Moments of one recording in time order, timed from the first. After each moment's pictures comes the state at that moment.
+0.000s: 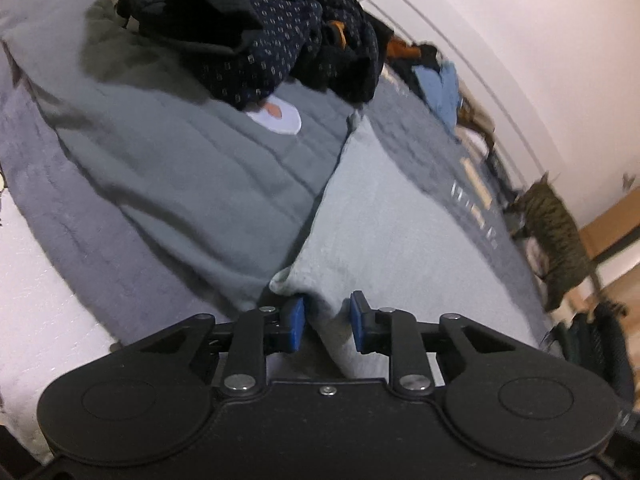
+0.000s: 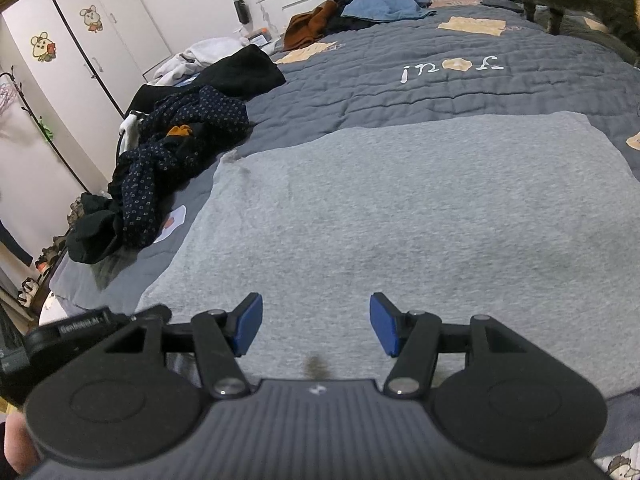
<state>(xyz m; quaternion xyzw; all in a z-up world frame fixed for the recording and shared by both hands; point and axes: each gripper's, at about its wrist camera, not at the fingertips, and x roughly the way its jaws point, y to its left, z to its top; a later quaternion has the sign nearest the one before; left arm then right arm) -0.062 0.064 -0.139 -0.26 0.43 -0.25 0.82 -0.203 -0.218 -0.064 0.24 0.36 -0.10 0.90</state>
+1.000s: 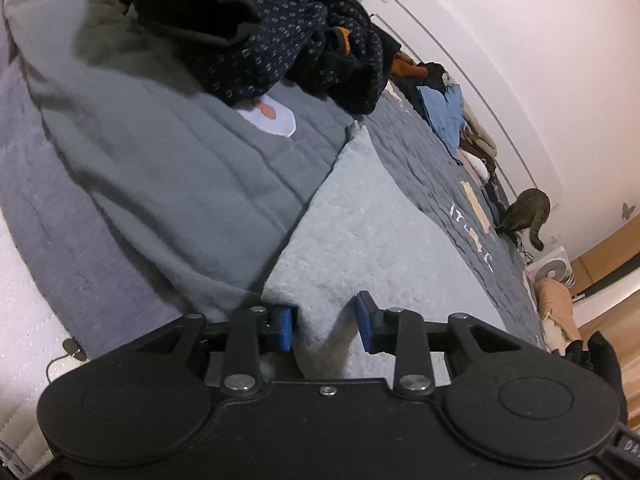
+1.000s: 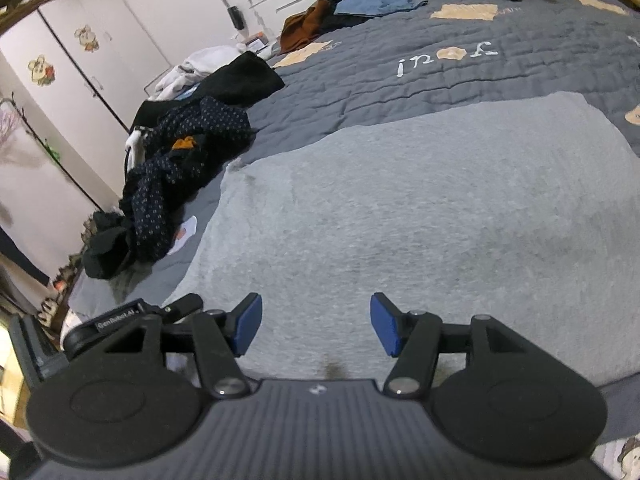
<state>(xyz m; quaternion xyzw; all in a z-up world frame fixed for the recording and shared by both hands) -0.061 0.044 -0.143 -0.28 0.41 -0.23 0.84 -0.212 -0.229 -0.057 0.29 0.35 -0.08 0.89</state>
